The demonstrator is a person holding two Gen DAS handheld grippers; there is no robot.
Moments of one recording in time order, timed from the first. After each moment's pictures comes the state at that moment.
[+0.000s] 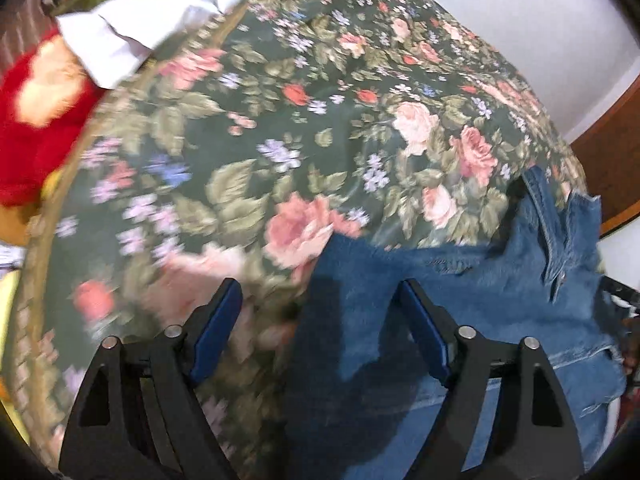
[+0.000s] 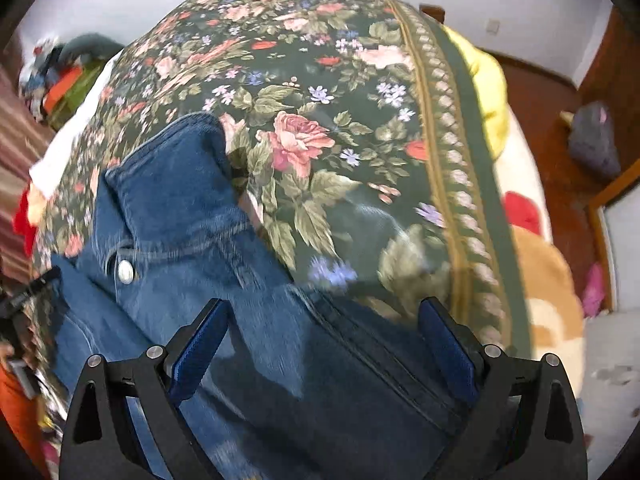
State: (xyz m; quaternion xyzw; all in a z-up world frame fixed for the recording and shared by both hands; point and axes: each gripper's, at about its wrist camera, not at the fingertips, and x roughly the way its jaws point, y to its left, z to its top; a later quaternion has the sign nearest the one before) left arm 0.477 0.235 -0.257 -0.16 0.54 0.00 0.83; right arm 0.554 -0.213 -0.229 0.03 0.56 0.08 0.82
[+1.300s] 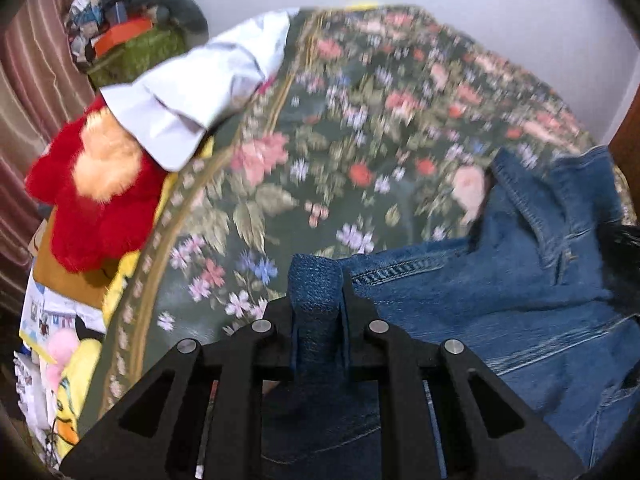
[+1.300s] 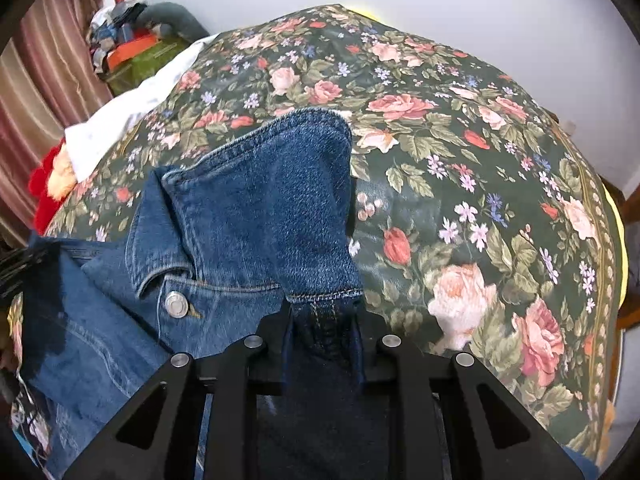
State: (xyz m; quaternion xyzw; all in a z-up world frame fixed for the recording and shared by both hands) left arm 0.493 0.256 -0.233 -0.06 0.49 0.10 0.86; right arm 0.610 -0.046 -0.232 -0.10 0.49 0.17 0.85
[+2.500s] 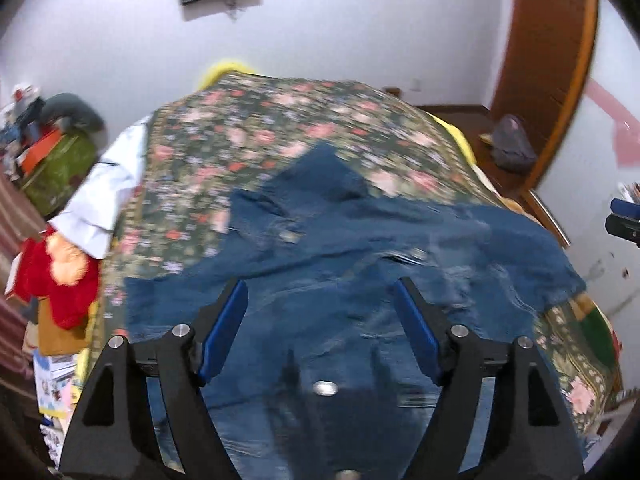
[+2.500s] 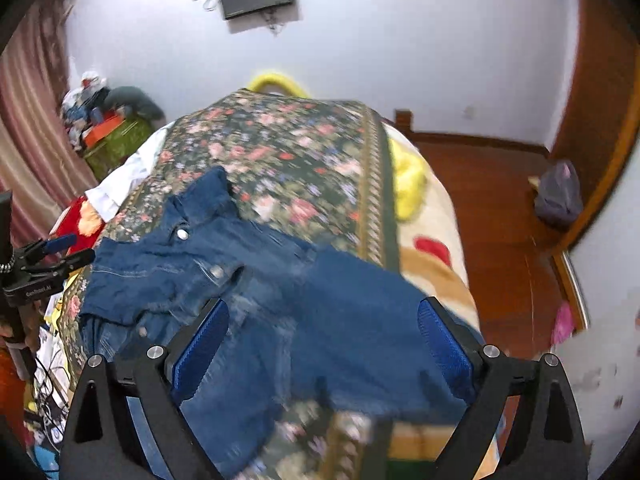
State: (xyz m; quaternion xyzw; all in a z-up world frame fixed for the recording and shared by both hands) left arm 0.388 0.028 -0.095 0.05 0.43 -0.09 0.90; right arm 0.357 -0.286 -0.079 0.03 0.43 0.06 0.90
